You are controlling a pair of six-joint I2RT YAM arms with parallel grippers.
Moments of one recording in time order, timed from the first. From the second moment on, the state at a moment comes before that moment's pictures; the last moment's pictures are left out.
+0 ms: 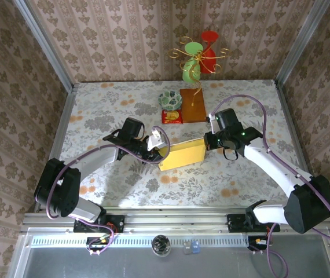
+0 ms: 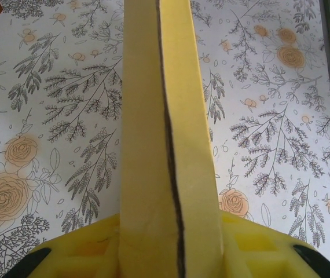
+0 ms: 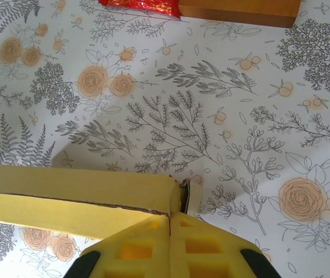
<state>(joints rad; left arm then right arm) -0.56 1.46 0.86 -0.32 0.71 0.56 0.41 1.29 0.99 -0.61 -0.11 0.22</state>
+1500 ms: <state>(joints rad) -0.52 1.25 1.07 -0.63 0.42 0.06 0.51 1.31 1.03 -0.67 0.06 0.47</state>
